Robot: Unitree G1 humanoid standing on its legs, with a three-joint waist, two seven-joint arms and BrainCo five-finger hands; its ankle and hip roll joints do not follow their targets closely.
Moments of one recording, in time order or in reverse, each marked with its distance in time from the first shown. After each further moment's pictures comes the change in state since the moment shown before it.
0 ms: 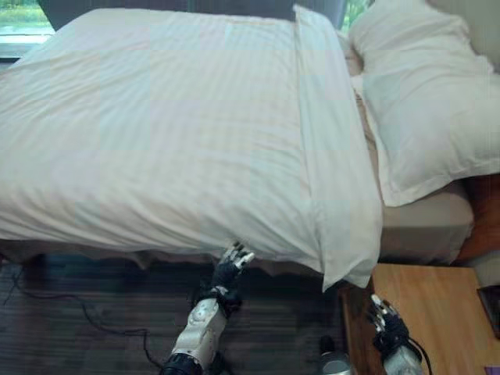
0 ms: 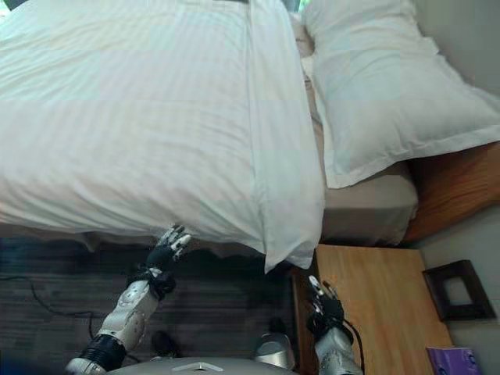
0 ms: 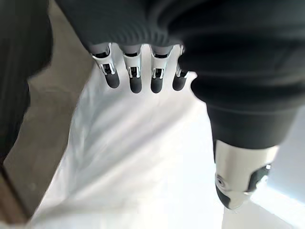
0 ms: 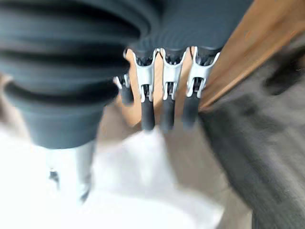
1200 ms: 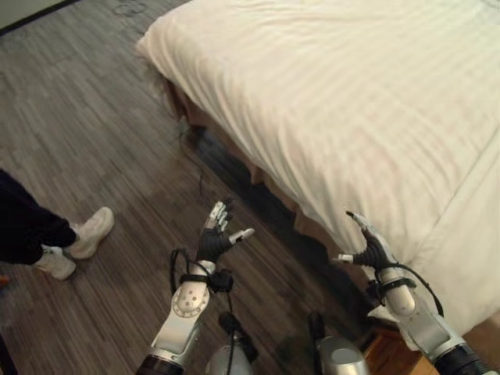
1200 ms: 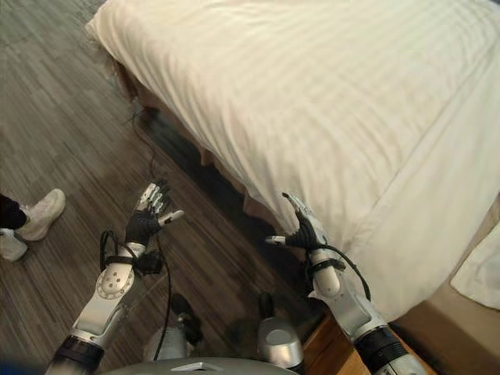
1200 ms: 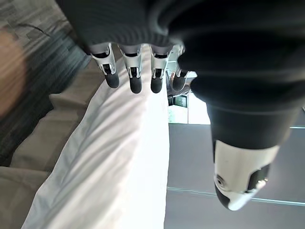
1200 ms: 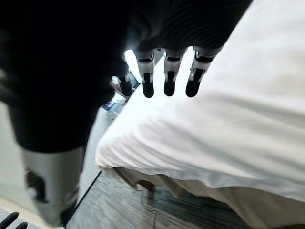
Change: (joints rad) left arm 0.040 0.107 0.036 -0.413 0.262 -0.095 0.158; right arm -0.173 -0.318 0.211 -0.421 -0.911 -0.001 -0.204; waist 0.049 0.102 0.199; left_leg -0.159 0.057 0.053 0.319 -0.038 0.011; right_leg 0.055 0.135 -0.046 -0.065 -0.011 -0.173
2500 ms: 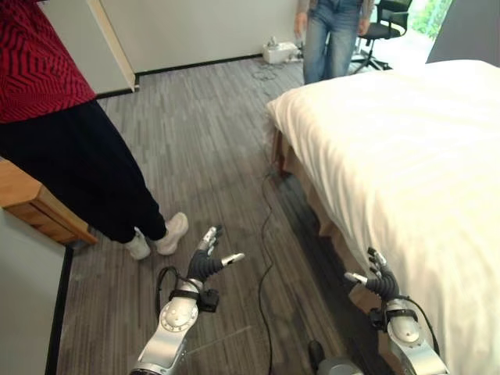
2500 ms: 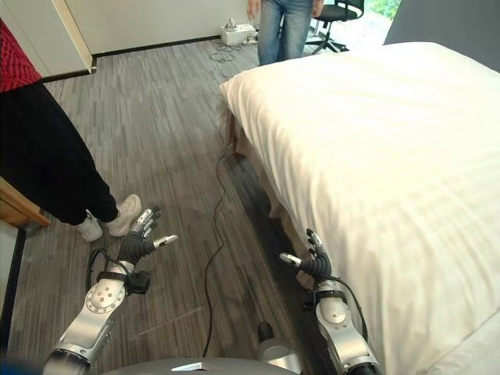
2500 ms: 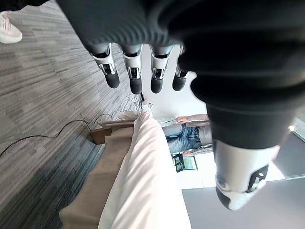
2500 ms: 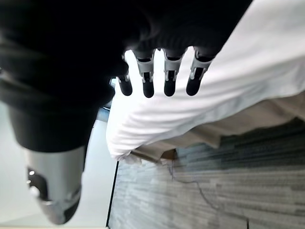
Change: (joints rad) left arm 0.111 0.039 0.070 0.111 0.132 0.063 -0.031; right arm 0.135 0.207 -0.092 0.140 0.349 0.039 0.072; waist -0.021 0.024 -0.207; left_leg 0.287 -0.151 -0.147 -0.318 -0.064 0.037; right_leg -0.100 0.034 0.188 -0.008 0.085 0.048
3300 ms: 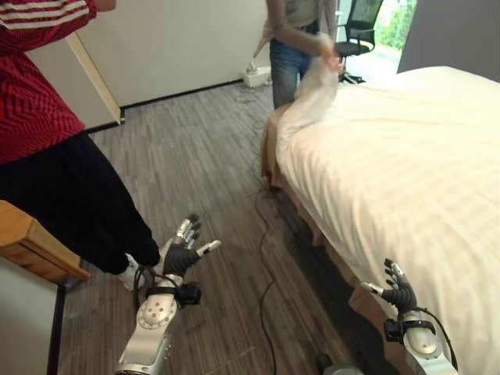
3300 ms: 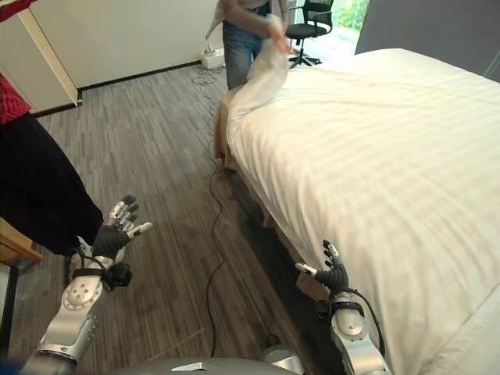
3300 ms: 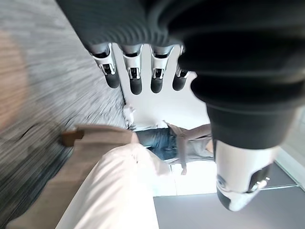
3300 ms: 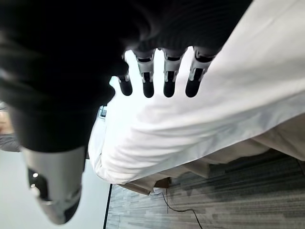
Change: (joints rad) left arm 0.019 0.033 0.124 -0.063 -0.174 -0.003 -0.041; right arm 0.108 -0.039 -0.130 -0.025 -0.004 0.023 0.019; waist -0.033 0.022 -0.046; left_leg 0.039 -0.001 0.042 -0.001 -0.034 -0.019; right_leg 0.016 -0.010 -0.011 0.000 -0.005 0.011
